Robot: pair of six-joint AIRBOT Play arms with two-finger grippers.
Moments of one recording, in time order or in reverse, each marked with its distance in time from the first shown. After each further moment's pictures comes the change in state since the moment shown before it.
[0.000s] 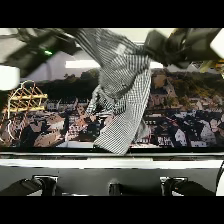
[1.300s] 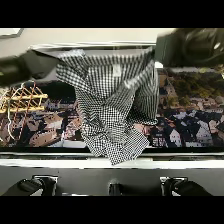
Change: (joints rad) left arm 0.058 0.200 -0.022 0.079 -0.649 -0.651; right arm 0.000 0.135 -0.043 0.100 0.122 -0.341
